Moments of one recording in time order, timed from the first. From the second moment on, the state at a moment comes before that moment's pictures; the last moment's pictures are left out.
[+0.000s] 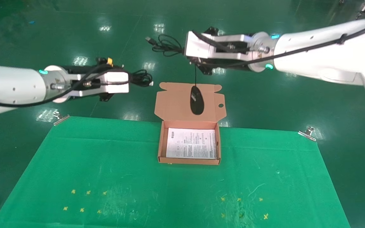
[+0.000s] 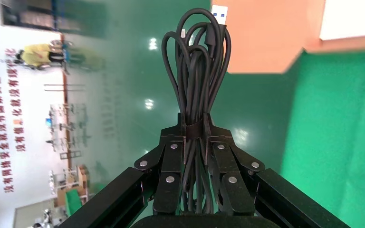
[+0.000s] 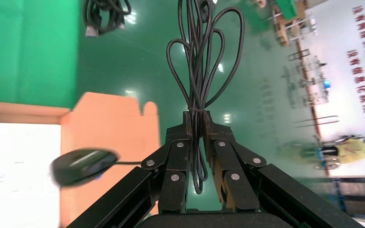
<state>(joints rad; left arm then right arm) -1.61 0.99 0.80 -1.17 2.18 0.87 -0.24 1.78 -1.26 -0.69 0.70 -1.70 -0.84 -0.22</state>
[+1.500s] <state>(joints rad) -1.53 0.88 0.82 -1.31 2.35 1.02 -0.44 1.59 -1.37 -0.94 0.43 -1.52 -0.69 -0.04</state>
